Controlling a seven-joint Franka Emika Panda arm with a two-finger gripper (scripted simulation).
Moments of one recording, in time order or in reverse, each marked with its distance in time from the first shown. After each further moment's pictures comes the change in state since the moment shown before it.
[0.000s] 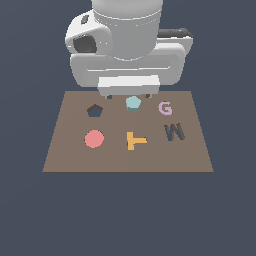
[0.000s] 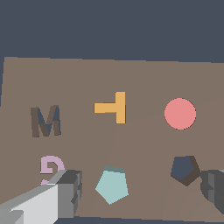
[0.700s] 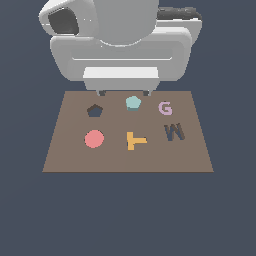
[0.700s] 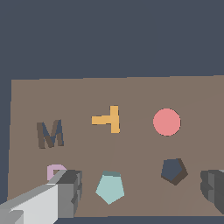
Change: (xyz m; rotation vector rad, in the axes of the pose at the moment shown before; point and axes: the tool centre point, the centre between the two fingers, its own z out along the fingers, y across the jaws) arm 0.022 0.009 -0.032 0.001 0.012 0.048
